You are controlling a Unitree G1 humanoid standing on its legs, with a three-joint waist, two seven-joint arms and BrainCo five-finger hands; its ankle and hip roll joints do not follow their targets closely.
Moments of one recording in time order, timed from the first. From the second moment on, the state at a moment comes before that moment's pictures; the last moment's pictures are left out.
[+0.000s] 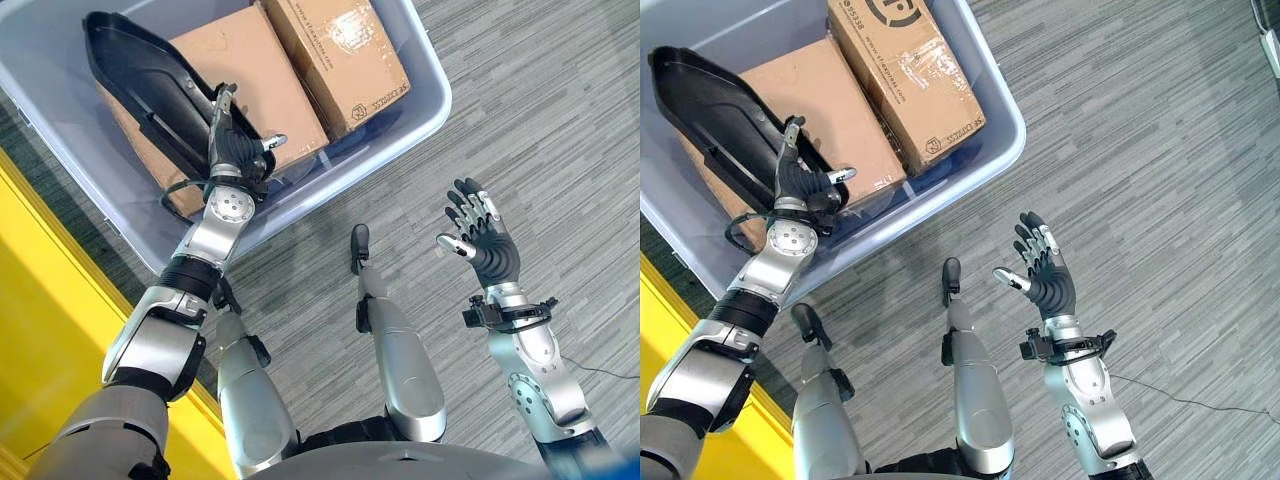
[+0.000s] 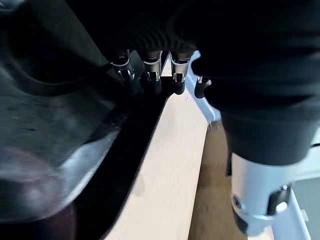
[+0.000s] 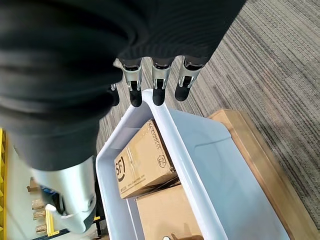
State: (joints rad) left arm -0.76 0.50 -0.32 0.58 -0.06 -0.06 0.46; right arm 0.12 -0.37 0.20 -0.31 0.49 -0.17 -0.11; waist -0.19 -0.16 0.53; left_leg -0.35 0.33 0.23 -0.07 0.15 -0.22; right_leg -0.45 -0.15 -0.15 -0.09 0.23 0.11
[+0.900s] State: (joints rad) left arm -0.25 0.56 -0.15 0.13 0.15 -0.08 0.35; right arm 0.17 -0.37 0.07 -0.32 0.48 -0.18 -0.09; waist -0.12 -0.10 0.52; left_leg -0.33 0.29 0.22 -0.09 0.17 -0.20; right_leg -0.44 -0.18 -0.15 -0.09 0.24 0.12
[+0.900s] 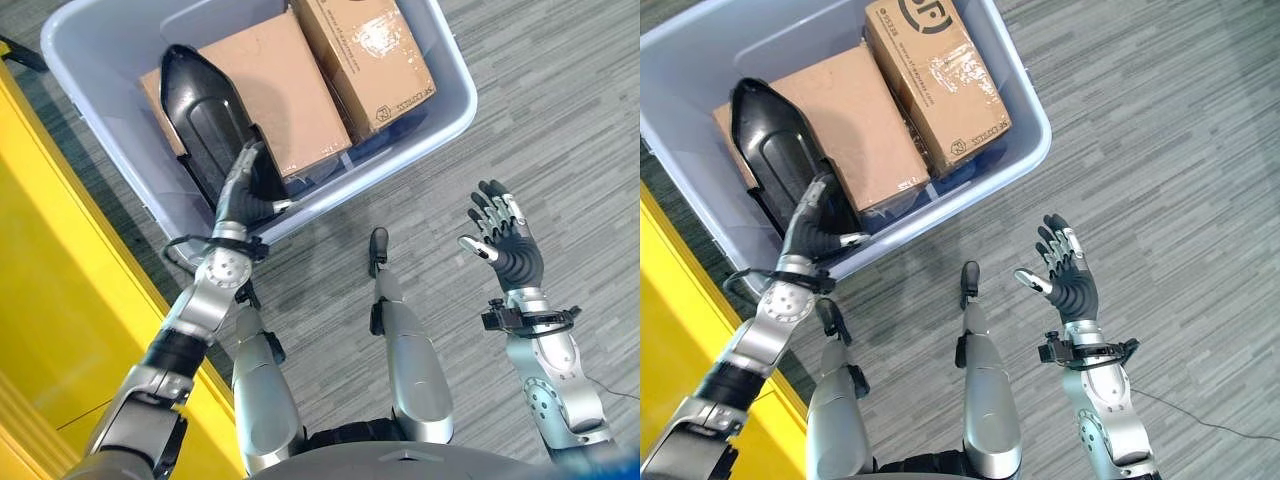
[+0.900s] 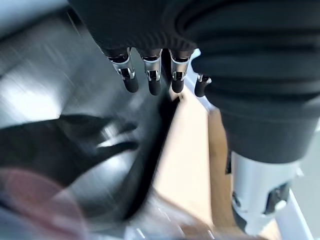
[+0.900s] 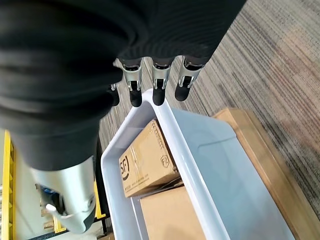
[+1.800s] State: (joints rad) left arm -0.12 0.44 0.02 -0.19 0.08 -0.17 0.47; right arm 0.18 -0.38 0.04 -0.32 0.45 -0.19 -0.14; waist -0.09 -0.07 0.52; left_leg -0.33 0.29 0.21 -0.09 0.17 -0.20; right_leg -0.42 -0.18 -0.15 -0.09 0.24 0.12
